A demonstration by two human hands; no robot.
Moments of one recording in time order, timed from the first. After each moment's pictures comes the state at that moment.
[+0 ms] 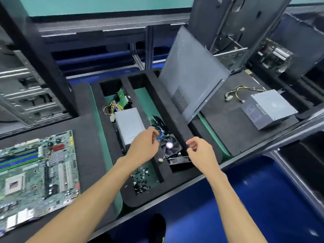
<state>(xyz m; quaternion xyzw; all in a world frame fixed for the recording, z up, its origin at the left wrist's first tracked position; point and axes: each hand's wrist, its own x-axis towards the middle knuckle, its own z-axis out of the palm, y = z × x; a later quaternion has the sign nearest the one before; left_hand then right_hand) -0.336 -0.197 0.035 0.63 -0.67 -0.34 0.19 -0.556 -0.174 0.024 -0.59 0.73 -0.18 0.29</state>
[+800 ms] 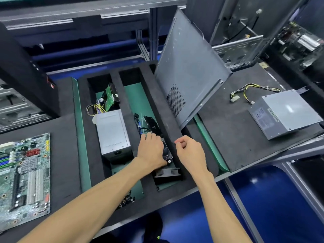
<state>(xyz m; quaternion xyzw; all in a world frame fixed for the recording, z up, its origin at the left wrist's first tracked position) -0.427 -0.249 -0.031 0.63 -0.77 -0.05 -0.12 -0.577 -0.239 -0.015 -0.59 0.72 -0.18 0.32</state>
